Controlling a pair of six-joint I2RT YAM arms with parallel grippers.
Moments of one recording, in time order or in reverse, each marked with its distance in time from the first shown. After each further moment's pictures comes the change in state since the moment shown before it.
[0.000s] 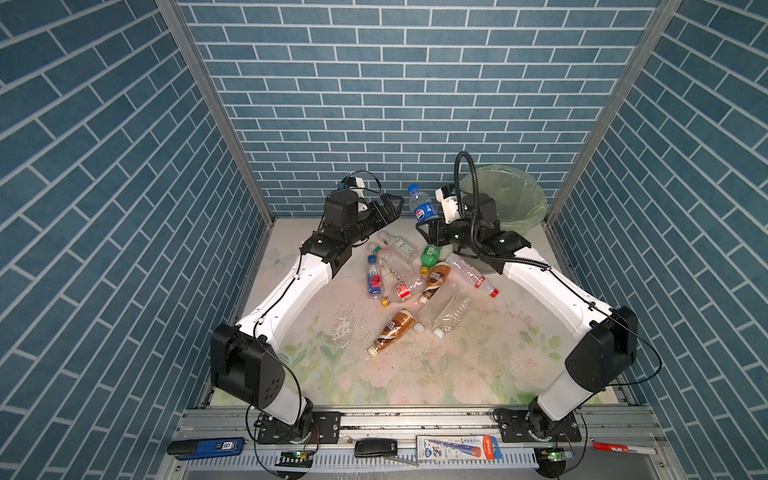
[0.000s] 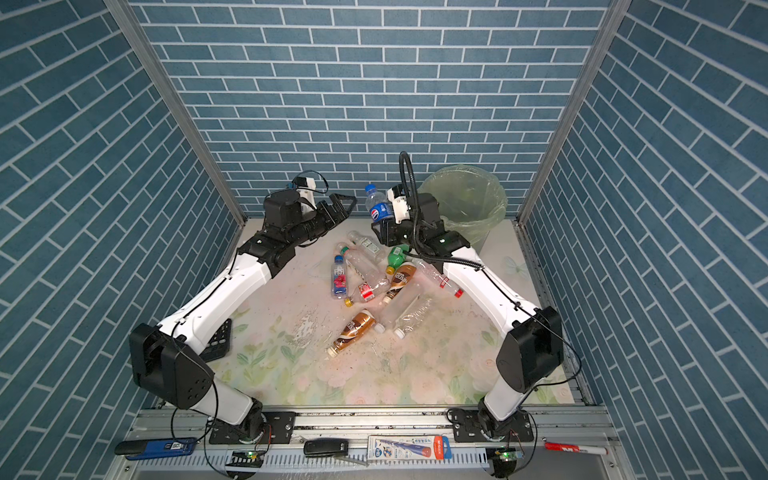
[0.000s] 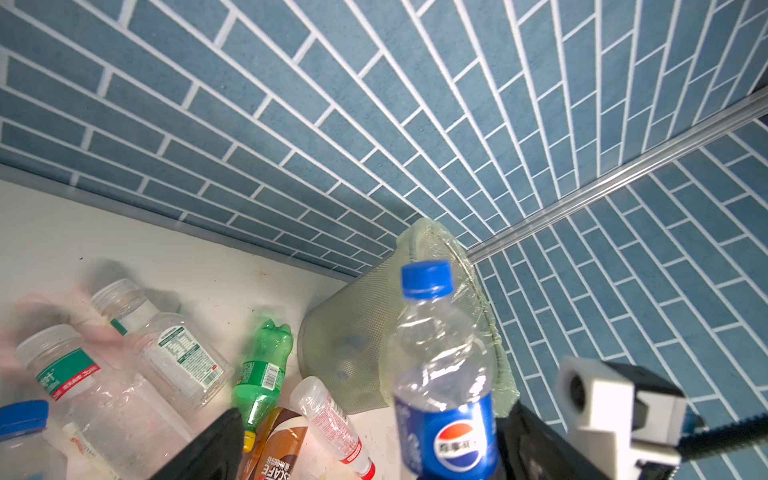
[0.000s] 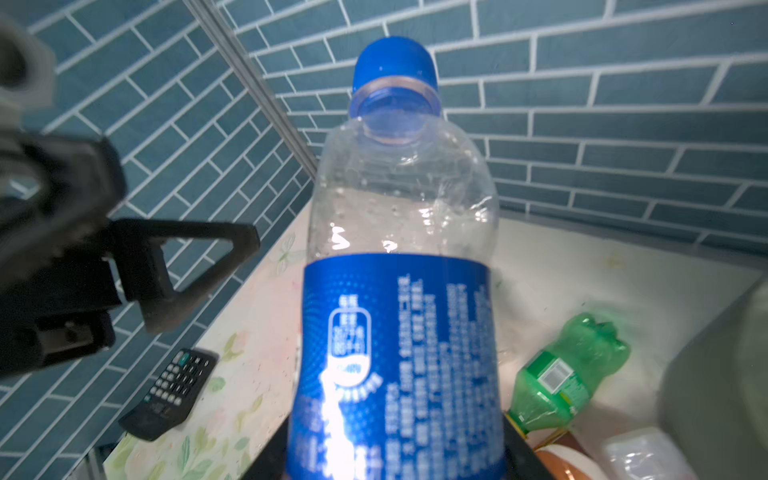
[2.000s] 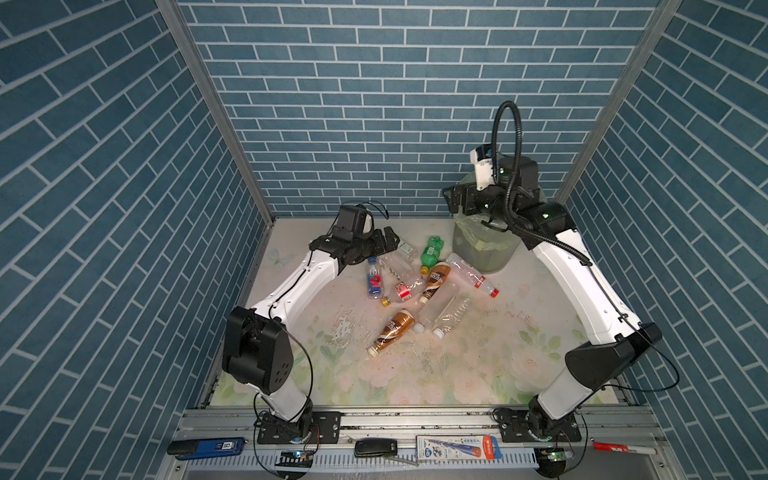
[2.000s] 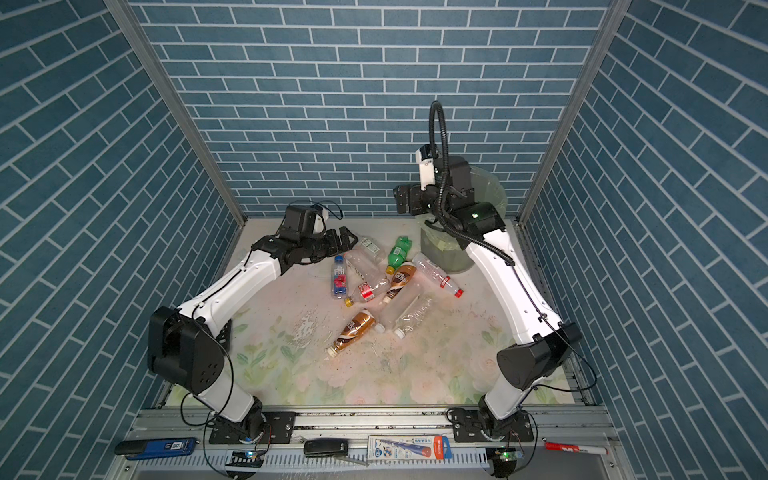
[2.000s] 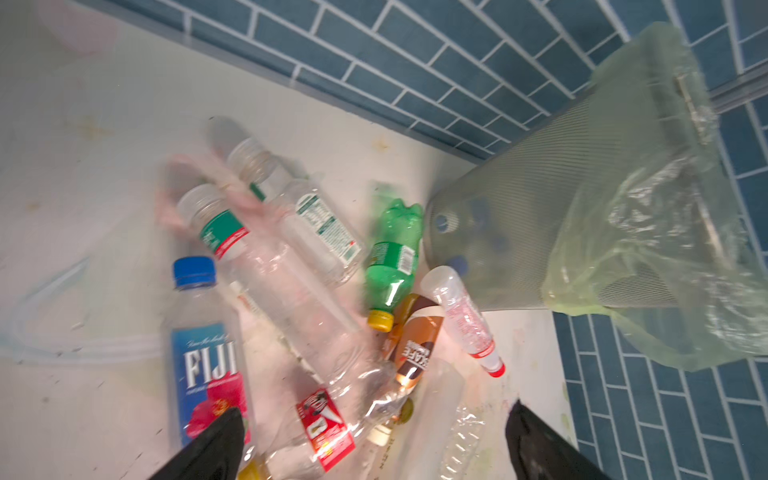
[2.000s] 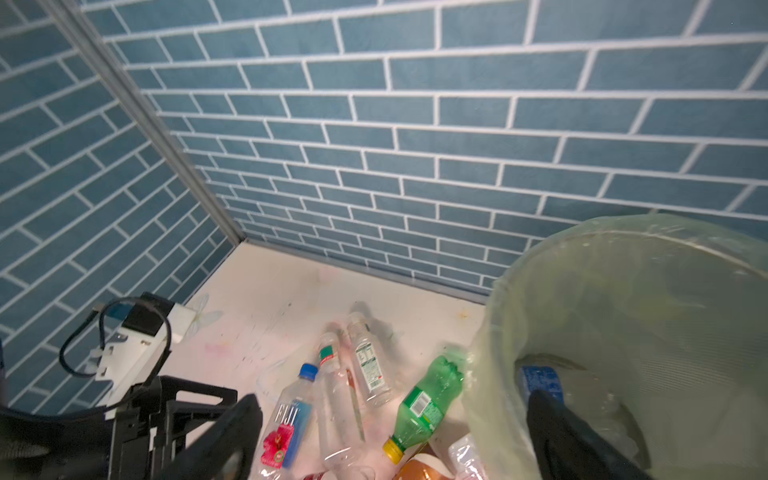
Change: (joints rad) left arm 0.031 0.074 -0.074 -0.365 -0.015 0.220; right arm -0.040 0.035 0.349 -0.308 0.196 -0.138
